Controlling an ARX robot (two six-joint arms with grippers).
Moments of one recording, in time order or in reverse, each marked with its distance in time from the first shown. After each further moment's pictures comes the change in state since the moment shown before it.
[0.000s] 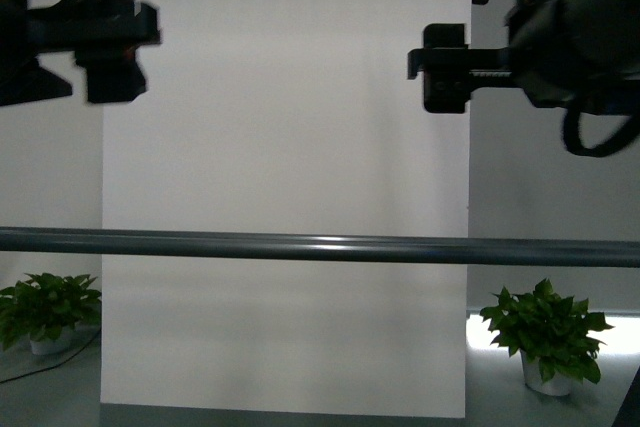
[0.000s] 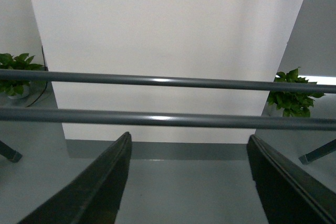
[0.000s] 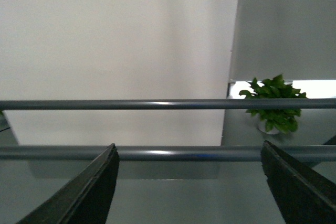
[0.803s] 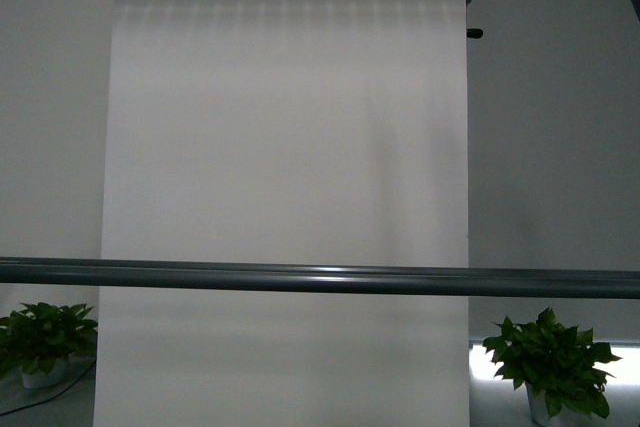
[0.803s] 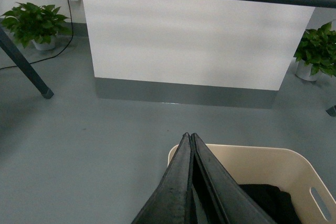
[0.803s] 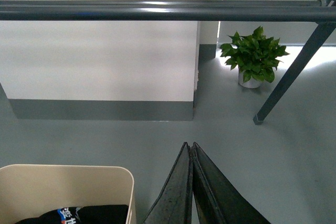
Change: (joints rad) left arm 0.174 -0.431 -0.798 0.285 0.151 0.016; right arm -0.255 -0.566 -1.010 0.375 -0.268 0.001
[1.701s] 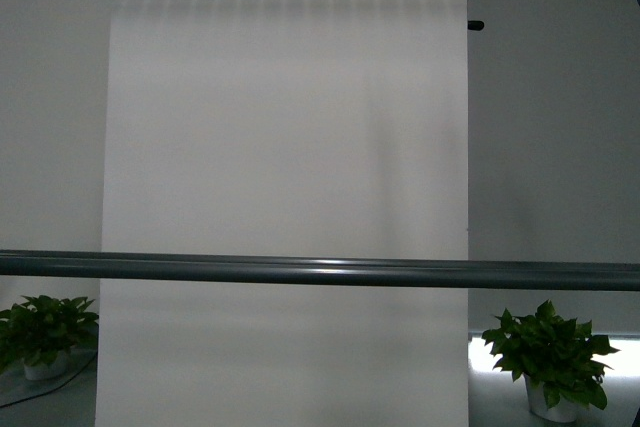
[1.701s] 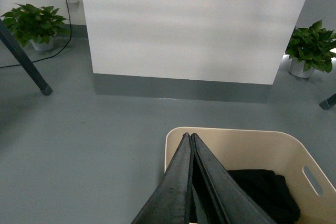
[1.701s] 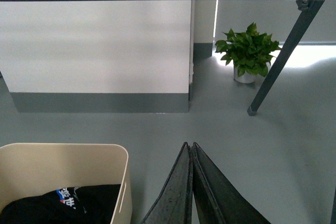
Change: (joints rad) left arm 0.000 -0.385 -0.198 -0.164 0.003 0.003; right arm -0.108 -0.428 -0.244 -0.173 -0.104 0.000
